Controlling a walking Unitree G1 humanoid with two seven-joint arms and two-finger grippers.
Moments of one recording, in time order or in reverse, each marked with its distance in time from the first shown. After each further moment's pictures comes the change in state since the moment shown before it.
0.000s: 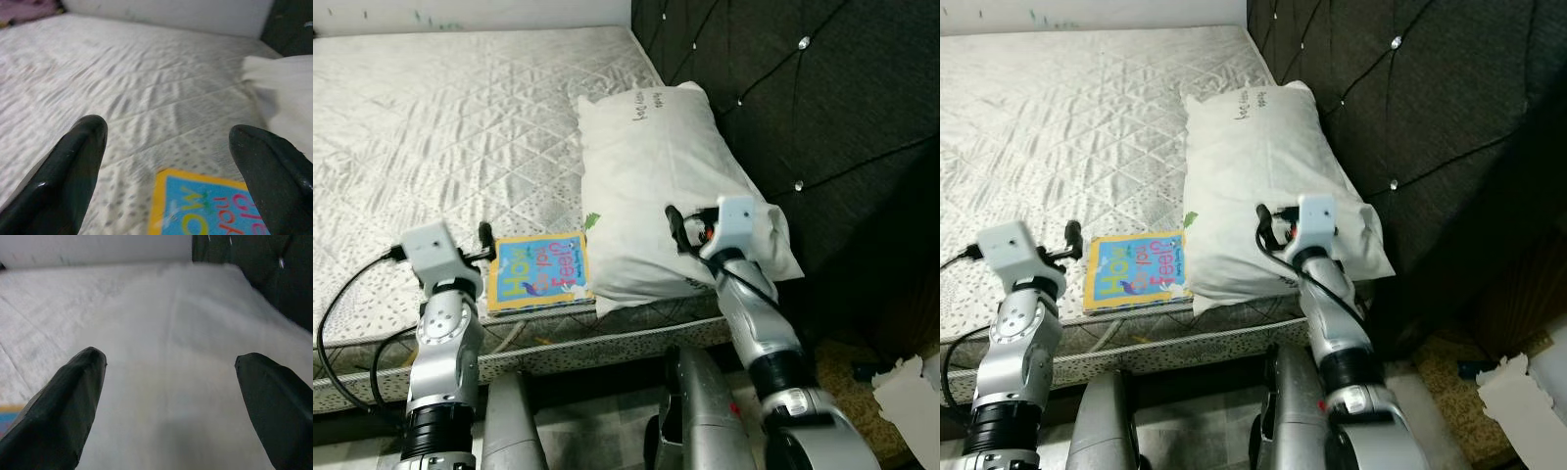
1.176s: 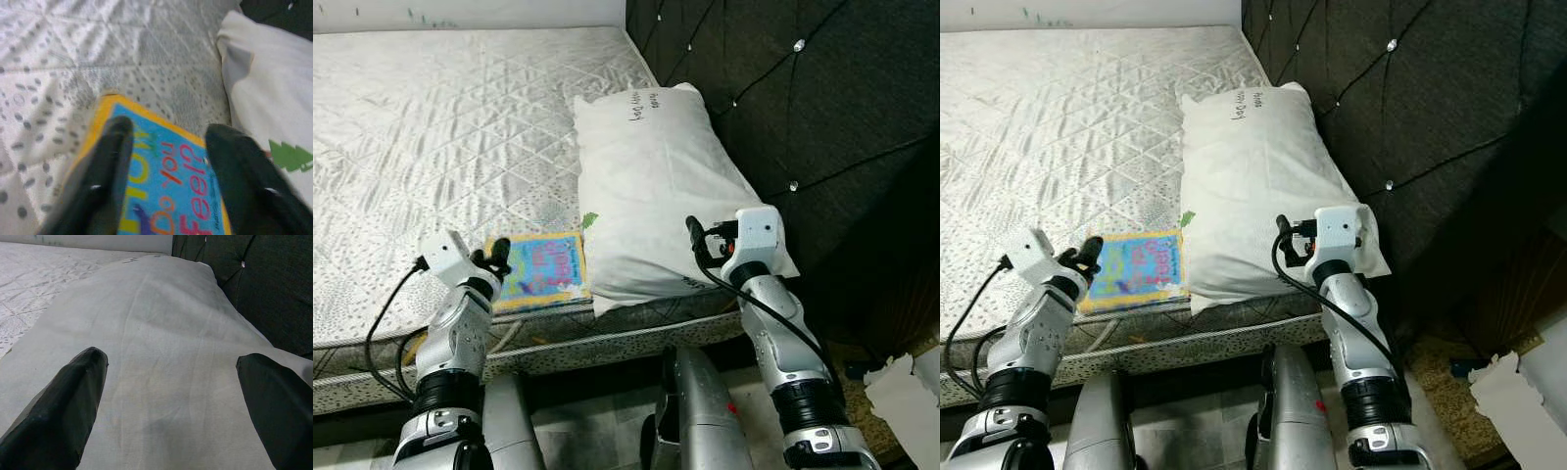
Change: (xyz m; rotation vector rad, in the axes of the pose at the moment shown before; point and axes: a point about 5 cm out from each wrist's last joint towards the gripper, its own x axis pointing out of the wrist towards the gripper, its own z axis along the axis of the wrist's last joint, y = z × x) left arm 0.023 -0.002 -0.036 -0.389 0.264 -0.077; right arm -0.032 -0.023 -0.005 -0.114 0.041 -0.069
